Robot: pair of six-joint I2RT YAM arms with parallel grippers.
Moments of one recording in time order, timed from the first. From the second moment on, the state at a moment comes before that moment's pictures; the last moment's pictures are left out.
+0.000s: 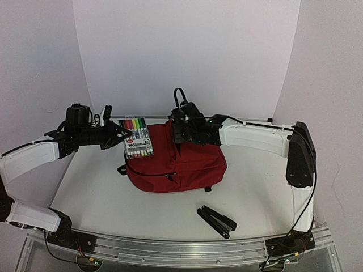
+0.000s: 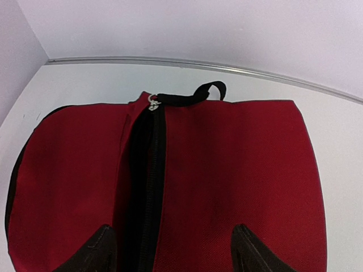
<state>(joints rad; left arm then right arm) -0.38 1.20 0.85 -0.07 0.57 -0.75 0.93 2.06 1.77 -0.40 0.53 0.47</state>
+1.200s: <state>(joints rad) -0.44 1.79 1.06 0.40 0.83 -1.04 0.93 2.02 1.78 -0.44 0.54 0.49</state>
